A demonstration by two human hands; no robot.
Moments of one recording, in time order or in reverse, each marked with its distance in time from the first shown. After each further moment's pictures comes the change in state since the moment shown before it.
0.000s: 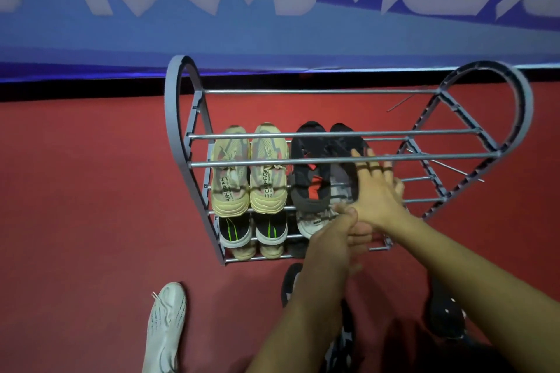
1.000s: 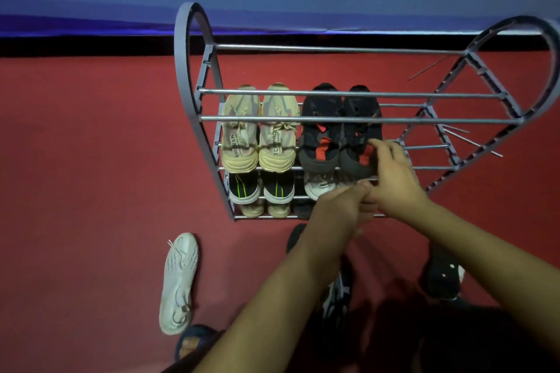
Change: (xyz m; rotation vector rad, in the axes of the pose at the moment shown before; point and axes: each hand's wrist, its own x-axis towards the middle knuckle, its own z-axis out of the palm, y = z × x) left_hand 0.001 -0.017 0.000 0.100 0.044 0.073; right_hand -0.044 0.017 -0.004 0.202 -0.009 -0.112
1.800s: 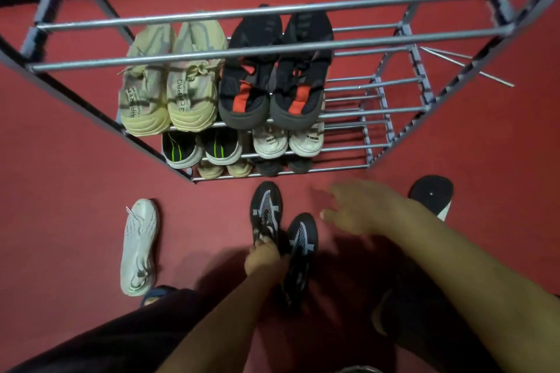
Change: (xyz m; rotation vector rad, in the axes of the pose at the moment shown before) left_hand 0.154 -0.289 -0.028 1.299 0.228 -0.477; right_hand -0.034 0.090 0.013 -0.351 -0.779 -0.125
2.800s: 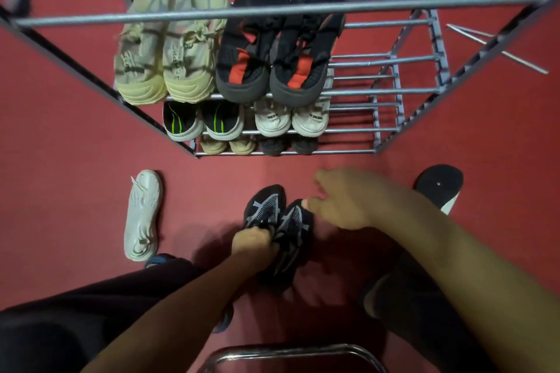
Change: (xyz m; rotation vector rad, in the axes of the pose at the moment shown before) left_hand 0.005 -0.028 0.017 0.386 0.194 0.273; right_hand -0.008 -0.006 0.000 0.108 -0.062 -0.075
